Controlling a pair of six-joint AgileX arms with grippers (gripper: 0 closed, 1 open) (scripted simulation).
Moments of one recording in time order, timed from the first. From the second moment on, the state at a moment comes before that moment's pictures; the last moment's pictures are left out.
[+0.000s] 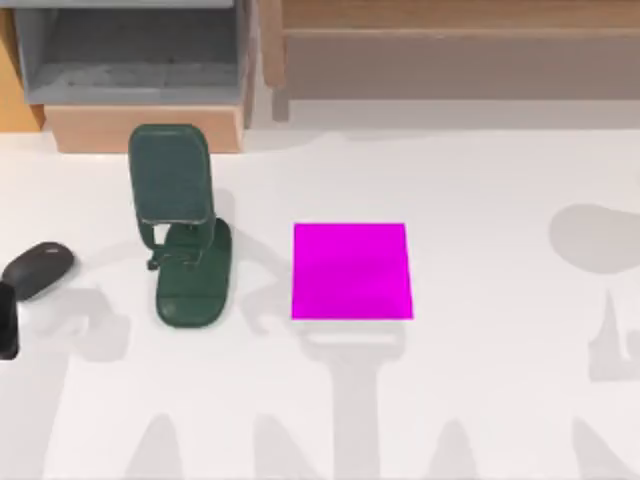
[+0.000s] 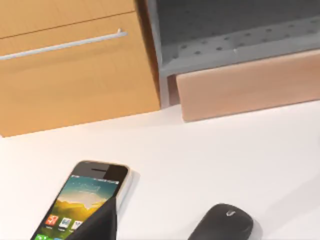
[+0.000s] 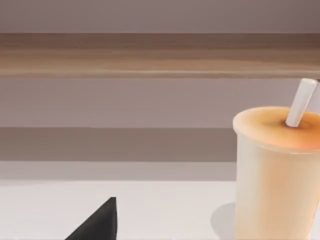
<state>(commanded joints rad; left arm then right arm) 0.01 0.38 0.35 -0.28 0.00 0.21 0.00 0.00 0.00 0.00 0.00 0.00</state>
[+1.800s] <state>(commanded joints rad) 0.03 2.03 1.52 -1.06 0.00 0.81 0.00 0.00 0.00 0.00 0.00 0.00</state>
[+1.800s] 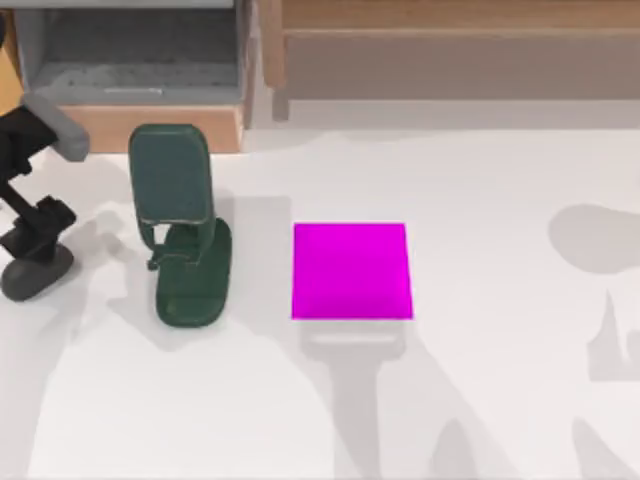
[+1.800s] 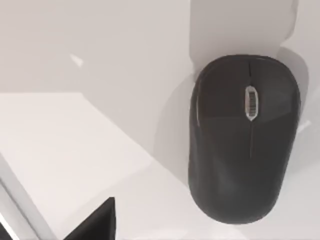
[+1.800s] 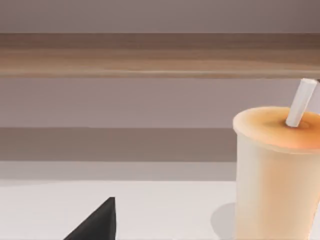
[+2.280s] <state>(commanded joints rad) 0.03 2.10 1.38 -0.85 0.00 0.81 0.00 0.00 0.00 0.00 0.00 0.00</state>
